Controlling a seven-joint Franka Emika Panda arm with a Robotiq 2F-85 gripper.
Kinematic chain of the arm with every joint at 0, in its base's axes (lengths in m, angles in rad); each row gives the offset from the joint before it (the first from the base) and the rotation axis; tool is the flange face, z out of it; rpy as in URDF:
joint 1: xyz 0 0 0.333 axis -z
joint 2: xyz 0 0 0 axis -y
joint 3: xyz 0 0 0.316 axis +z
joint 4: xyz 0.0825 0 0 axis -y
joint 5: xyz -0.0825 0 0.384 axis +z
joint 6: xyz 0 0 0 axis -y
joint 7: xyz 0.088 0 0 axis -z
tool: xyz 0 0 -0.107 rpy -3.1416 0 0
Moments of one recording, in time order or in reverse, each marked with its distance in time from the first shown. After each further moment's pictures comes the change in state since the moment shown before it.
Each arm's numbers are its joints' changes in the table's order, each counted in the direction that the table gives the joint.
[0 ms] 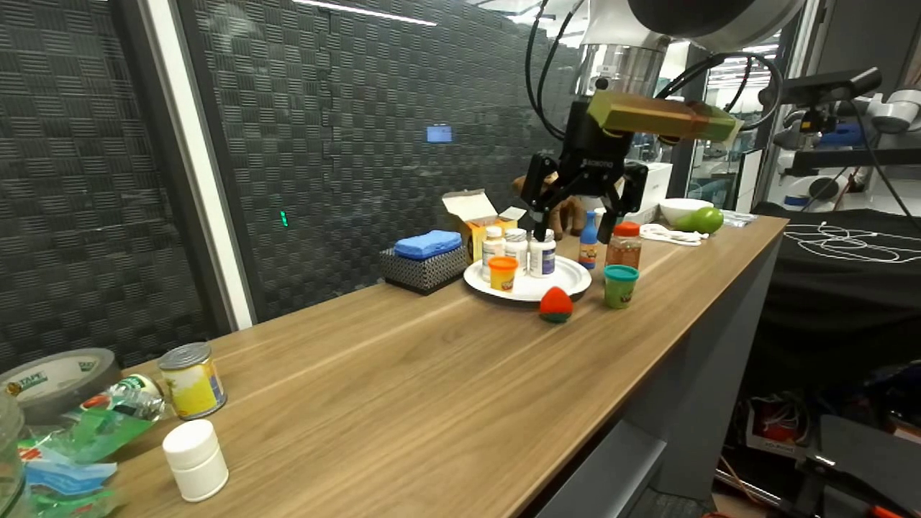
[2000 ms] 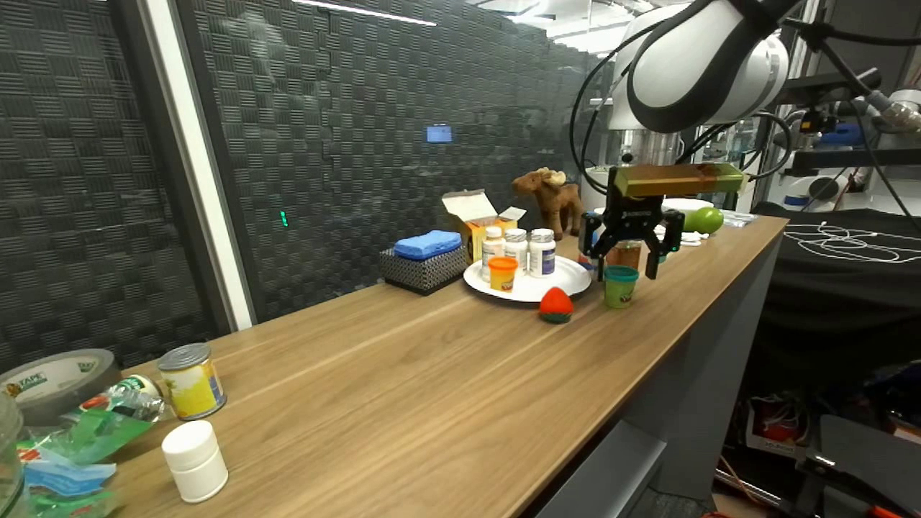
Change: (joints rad) arm 0.155 -0.180 -0.077 0.022 -0.081 0.002 0.019
